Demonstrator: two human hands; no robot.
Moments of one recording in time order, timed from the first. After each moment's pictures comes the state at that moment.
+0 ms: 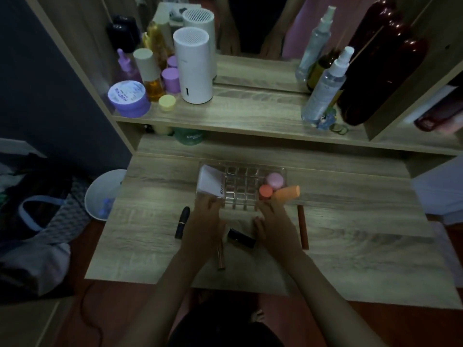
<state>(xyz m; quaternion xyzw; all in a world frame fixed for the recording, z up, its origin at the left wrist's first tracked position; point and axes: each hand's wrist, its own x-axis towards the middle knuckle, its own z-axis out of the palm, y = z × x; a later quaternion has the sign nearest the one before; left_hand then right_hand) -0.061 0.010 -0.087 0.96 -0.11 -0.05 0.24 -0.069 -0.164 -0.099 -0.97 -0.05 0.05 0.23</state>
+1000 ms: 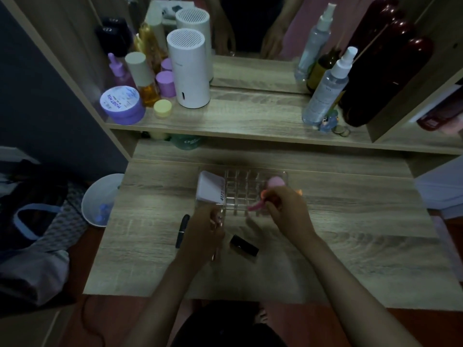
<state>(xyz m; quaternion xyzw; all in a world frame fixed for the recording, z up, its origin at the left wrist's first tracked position) -0.051 0.018 -0.096 0.90 0.00 -0.06 0.43 -0.029 -0.178 -0.076 -0.95 -0.02 -0.01 0.32</state>
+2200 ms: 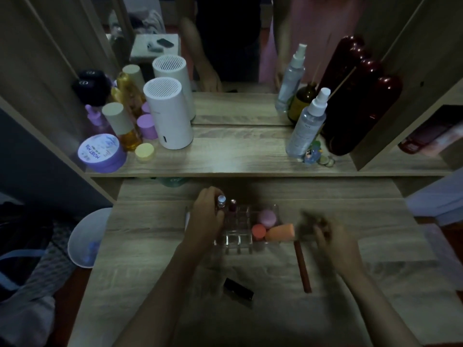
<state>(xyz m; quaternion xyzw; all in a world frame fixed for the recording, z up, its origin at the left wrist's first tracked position) 0.059 -0.012 -0.083 0.91 -0.06 0.02 0.40 -0.030 -0.272 -0.070 -0.94 0.15 -0.02 0.30</state>
